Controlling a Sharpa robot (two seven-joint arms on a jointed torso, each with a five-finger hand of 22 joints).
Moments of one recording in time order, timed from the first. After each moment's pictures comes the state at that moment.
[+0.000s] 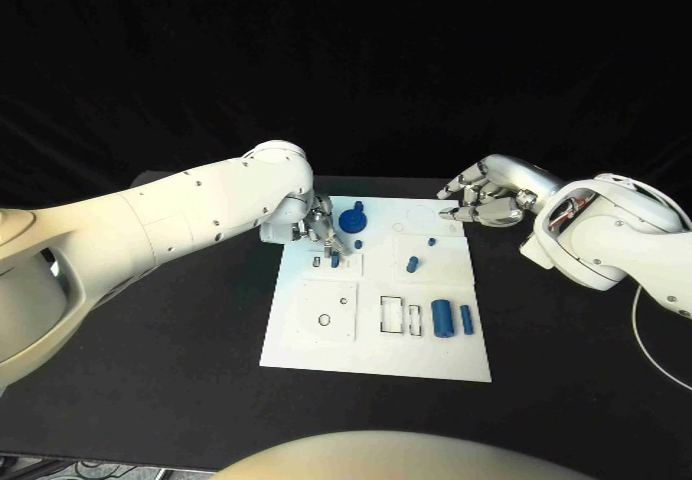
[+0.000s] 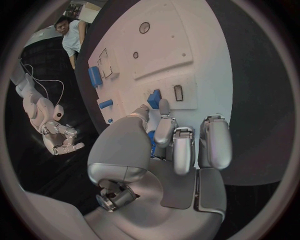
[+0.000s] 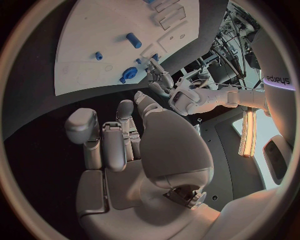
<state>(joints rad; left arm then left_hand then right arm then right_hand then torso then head) 1.30 -0.48 -0.01 1.09 -1.07 0.48 -0.62 1.12 0.01 0.08 0.28 0.13 0.98 0.04 0.50 0.69 1.36 -0.02 1.27 1.20 1.46 -0.07 1.57 1.31 0.05 1.45 0.03 1.40 1.31 1.27 -0.90 -0.02 1.59 -1.29 -0.29 -0.08 1.34 -0.05 0.16 0.12 0.23 0.99 0.14 0.09 0.07 1.16 0.05 0.84 0.87 1.46 -0.03 1.39 1.28 0.12 1.29 0.08 1.23 0.90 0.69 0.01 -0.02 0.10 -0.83</state>
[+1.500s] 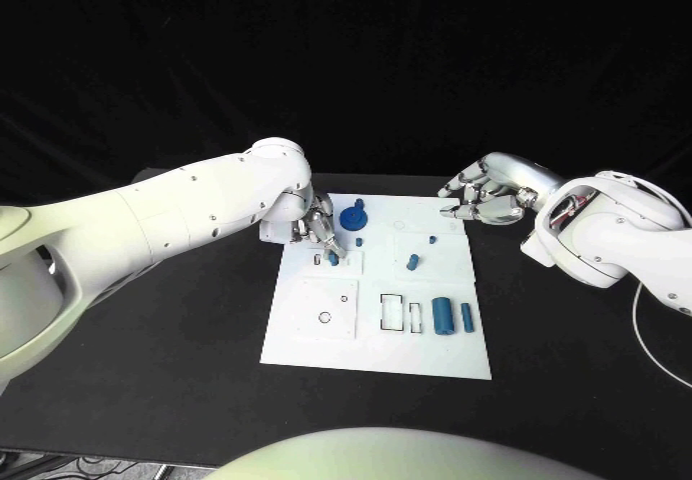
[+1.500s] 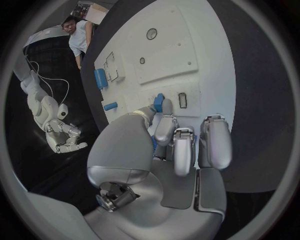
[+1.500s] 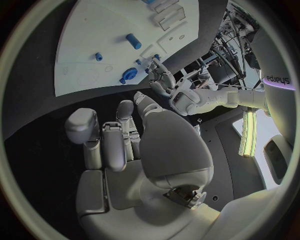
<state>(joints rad) 1.30 -0.49 -0.01 1.10 -1.01 0.51 -0.62 1.27 -0.04 0.37 0.19 0.15 0.96 0.05 0.51 0.66 1.35 -0.03 1.24 1.17 1.47 -0.09 1.57 1.31 0.05 1.46 0.03 1.40 1.31 1.27 -0.90 -0.02 1.59 -1.29 -0.28 -0.08 1.34 -0.05 0.16 0.12 0.24 0.99 0.14 0.10 0.07 1.16 0.05 0.85 0.88 1.46 -0.03 1.39 1.28 0.12 1.29 0.08 1.23 0.90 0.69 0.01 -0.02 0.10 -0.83</state>
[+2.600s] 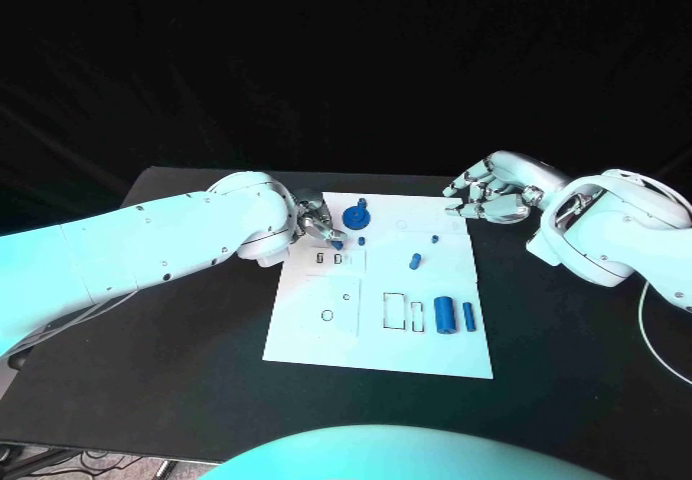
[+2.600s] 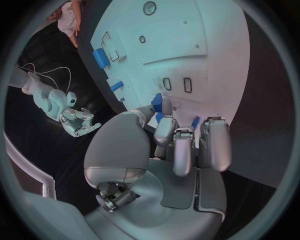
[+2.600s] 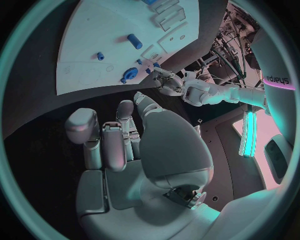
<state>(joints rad) 1.23 -0.69 -0.01 1.41 -1.12 -0.02 -0.53 1.23 -0.09 0.48 0.18 0.15 0.96 0.05 0.55 0.67 1.37 -0.03 1.24 1.17 1.47 -0.09 1.57 1.31 0.05 1.46 0.03 1.41 1.31 1.27 -0.92 -0.02 1.59 -1.29 -0.28 -0.08 1.34 -0.05 0.16 0.13 0.25 0.99 0.14 0.10 0.07 1.16 0.05 0.85 0.88 1.46 -0.03 1.39 1.28 0.12 1.29 0.08 1.23 0.90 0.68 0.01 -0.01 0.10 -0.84</state>
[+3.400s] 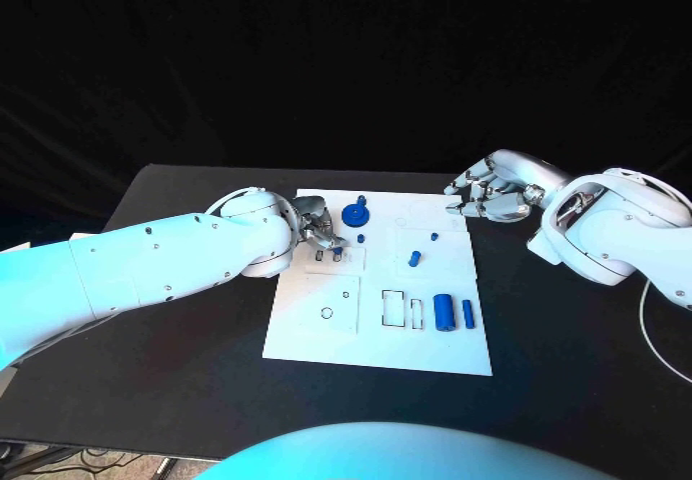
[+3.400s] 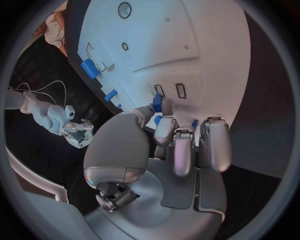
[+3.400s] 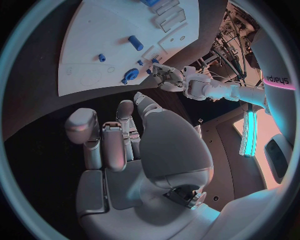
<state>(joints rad) 1.18 -0.70 -0.03 1.43 -1.27 -0.08 -0.51 1.22 -0.11 0.49 0.18 0.15 0.96 0.05 0.55 0.67 1.37 -0.03 1.24 1.17 1.47 -0.09 1.57 1.31 0.05 1.46 0.03 1.42 1.31 1.27 -0.92 -0.03 1.59 -1.29 -0.28 -0.08 1.34 -0.05 0.17 0.13 0.25 0.99 0.14 0.10 0.07 1.16 0.05 0.85 0.88 1.46 -0.03 1.39 1.28 0.12 1.29 0.08 1.23 0.90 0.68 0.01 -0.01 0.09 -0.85</state>
